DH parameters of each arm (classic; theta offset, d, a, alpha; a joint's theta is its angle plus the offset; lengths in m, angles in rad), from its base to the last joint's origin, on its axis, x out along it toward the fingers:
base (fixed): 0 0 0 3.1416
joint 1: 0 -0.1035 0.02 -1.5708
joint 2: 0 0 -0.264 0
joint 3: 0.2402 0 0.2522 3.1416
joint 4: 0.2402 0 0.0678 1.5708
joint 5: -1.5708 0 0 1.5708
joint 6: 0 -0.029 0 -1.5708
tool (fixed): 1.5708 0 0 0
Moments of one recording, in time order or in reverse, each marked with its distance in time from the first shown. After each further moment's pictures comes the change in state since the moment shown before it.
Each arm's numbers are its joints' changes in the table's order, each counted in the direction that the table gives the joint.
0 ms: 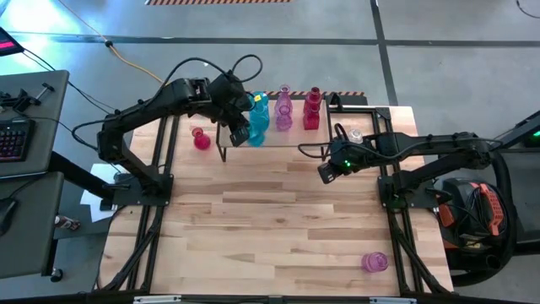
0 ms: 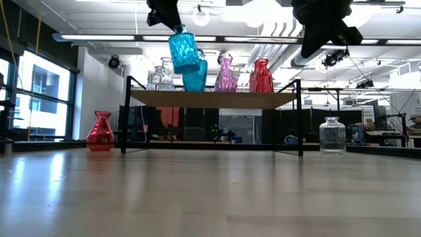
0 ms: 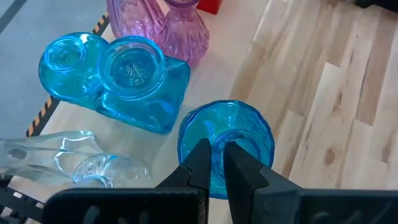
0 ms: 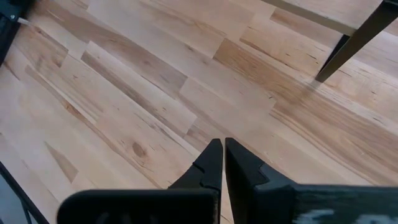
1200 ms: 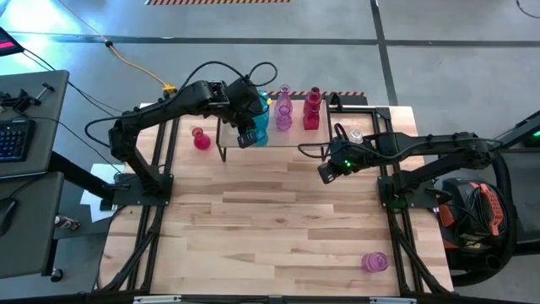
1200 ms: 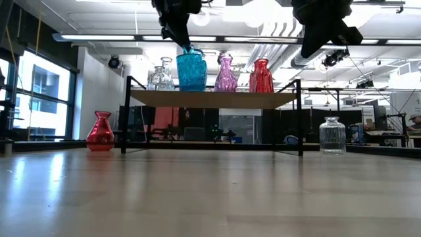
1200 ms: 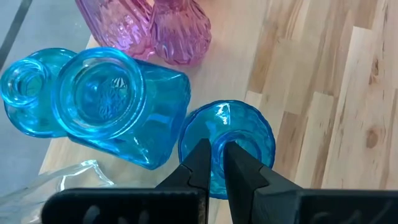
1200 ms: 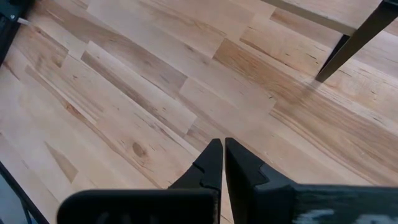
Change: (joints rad) left arm -0.015 -0.107 -0.002 -0.038 0.016 -0.177; right arm 0.000 0.000 0.000 0.000 0.000 0.000
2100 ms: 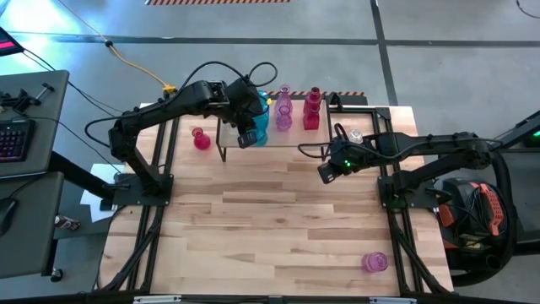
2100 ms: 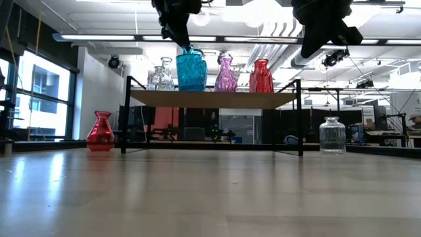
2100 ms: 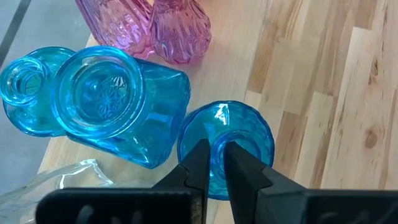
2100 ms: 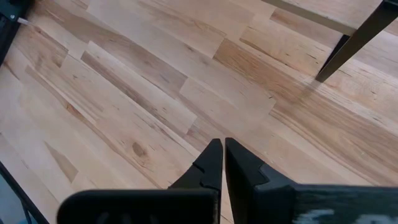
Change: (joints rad) left arm 0.000 0.000 0.000 0.002 -0.001 0.004; right arm 0.000 0.000 0.000 0.000 0.000 0.000
